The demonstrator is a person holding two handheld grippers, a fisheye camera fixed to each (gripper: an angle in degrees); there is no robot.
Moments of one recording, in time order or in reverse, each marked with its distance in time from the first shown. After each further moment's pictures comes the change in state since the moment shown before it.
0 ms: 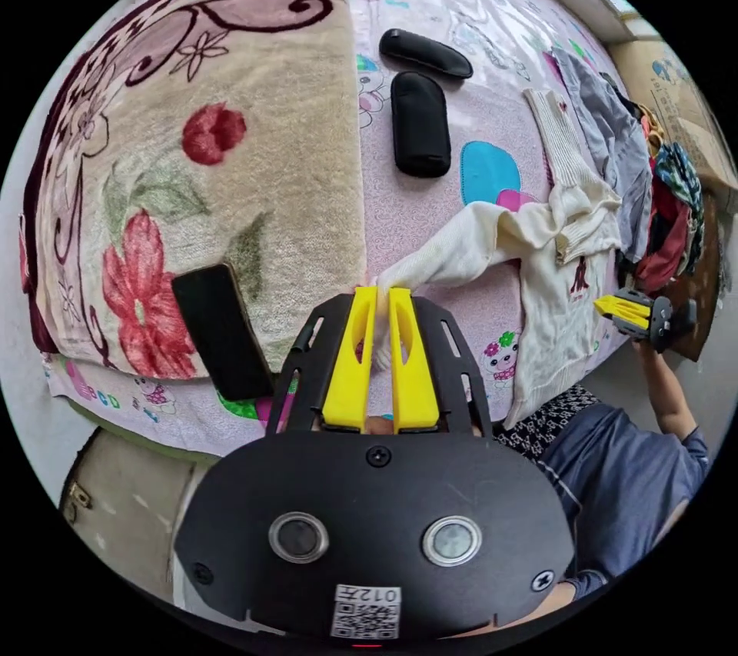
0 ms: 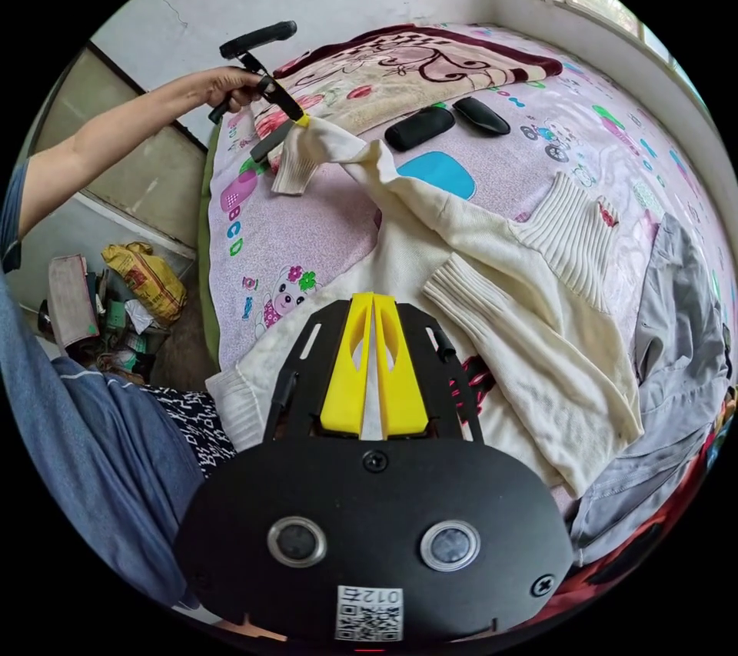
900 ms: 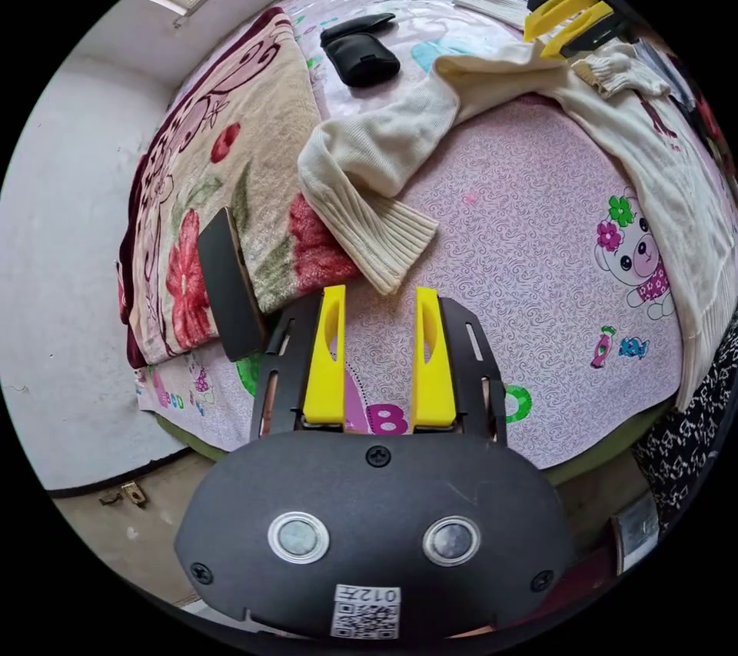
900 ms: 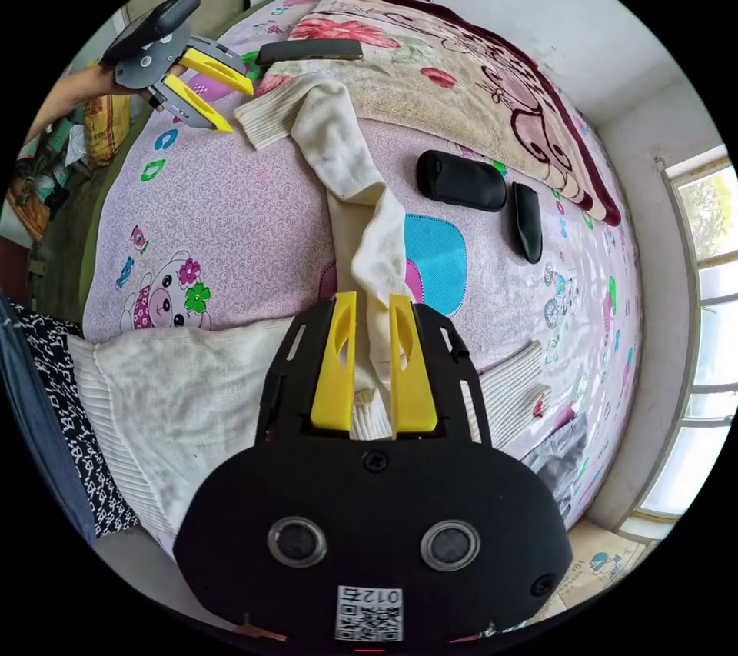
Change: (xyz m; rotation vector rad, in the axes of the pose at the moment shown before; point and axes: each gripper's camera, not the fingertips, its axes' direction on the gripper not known) left arm 0.109 0.224 0.063 0.273 -0.677 0.311; right arm -0.159 -0.275 0.146 -0.176 0.382 -0.569
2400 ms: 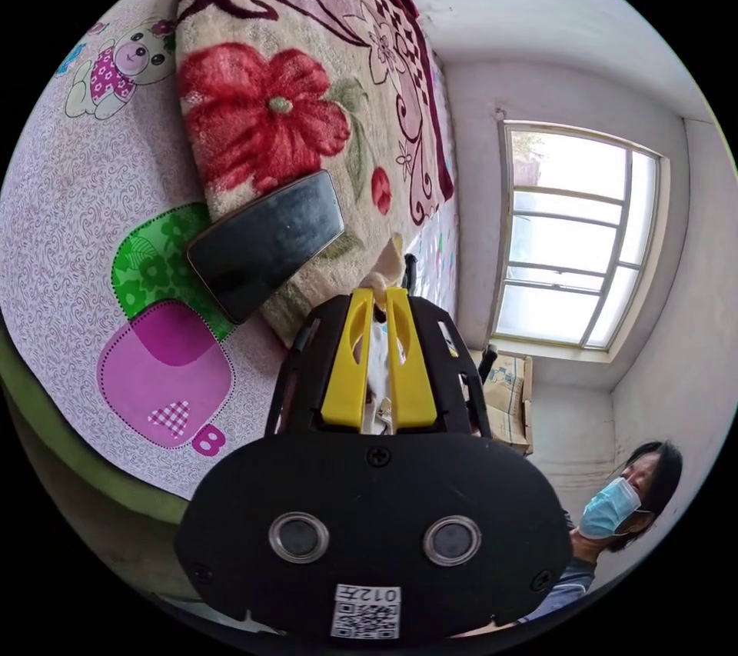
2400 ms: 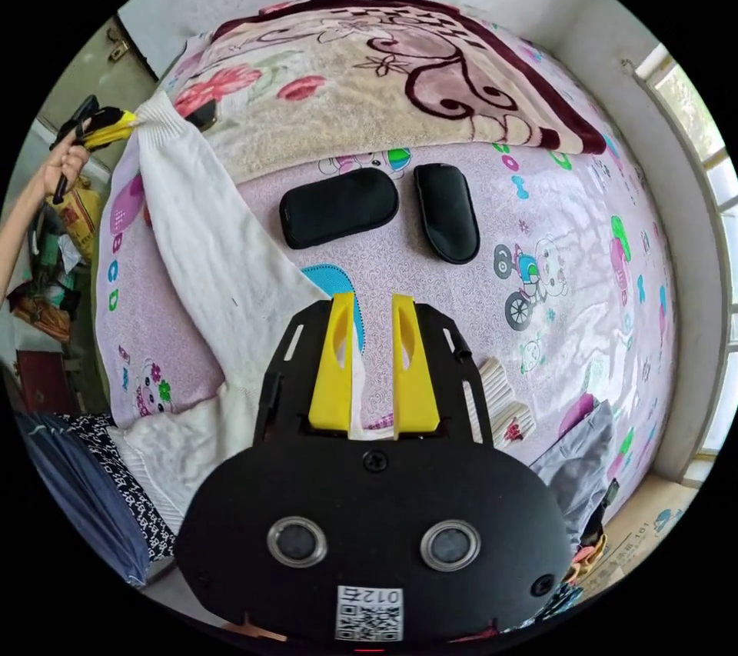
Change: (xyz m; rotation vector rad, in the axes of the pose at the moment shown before) left arm -0.421 0.306 0.192 0.412 1.249 -1.317; right arm 0.195 -0.084 0.044 0.074 -0.165 0.328
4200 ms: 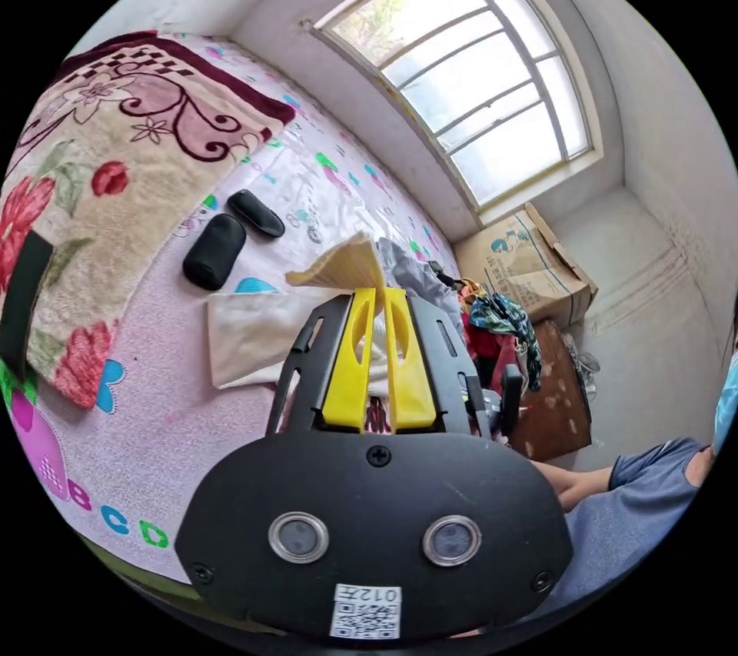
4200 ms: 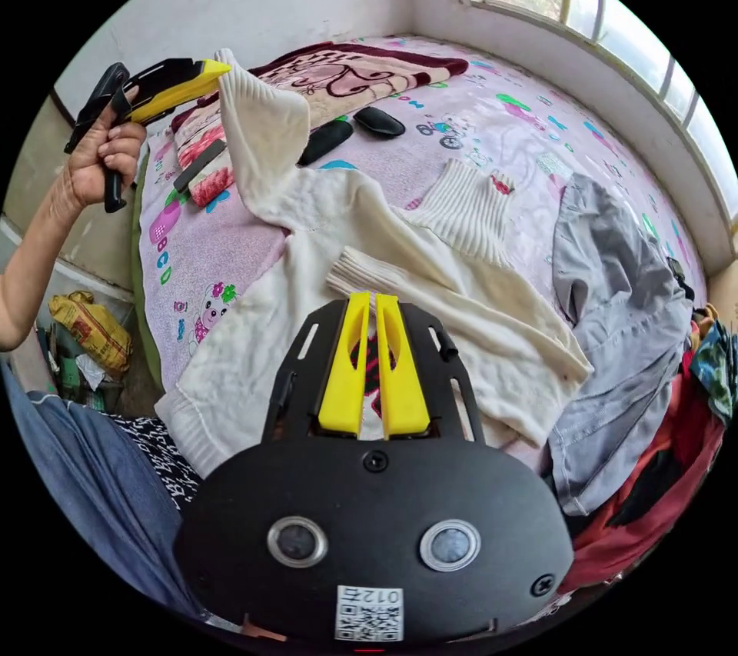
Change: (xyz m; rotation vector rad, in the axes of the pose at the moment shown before) left arm 0.267 0.279 0.354 -0.172 -0.021 0.700; right arm -0.021 0.583 -0.079 0.124 0.020 0.482
